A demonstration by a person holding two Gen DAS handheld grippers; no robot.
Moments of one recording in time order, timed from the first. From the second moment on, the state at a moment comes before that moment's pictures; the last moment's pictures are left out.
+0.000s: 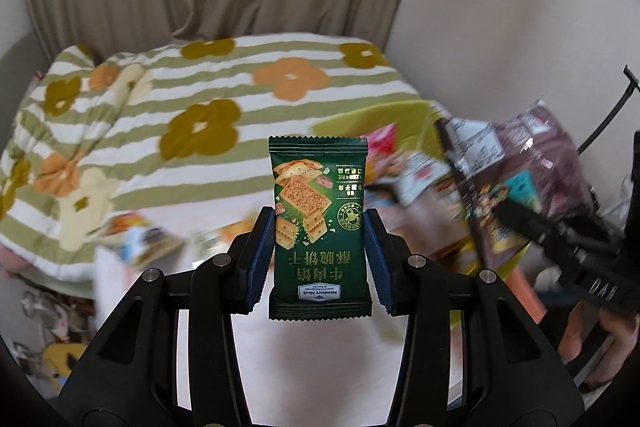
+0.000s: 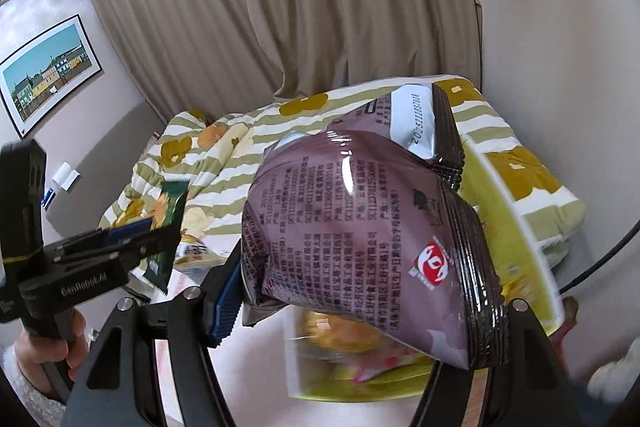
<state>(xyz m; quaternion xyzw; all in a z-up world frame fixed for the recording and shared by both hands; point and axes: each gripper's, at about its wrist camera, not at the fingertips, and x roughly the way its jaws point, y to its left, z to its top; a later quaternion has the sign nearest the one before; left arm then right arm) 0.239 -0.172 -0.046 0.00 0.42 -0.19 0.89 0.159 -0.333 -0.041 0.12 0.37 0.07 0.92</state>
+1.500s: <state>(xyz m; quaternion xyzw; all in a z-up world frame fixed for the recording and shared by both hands) 0.277 -0.251 -0.105 -0.01 0.50 -0.12 0.86 0.242 -0.436 -0.122 0.14 0.47 0.09 0.87</state>
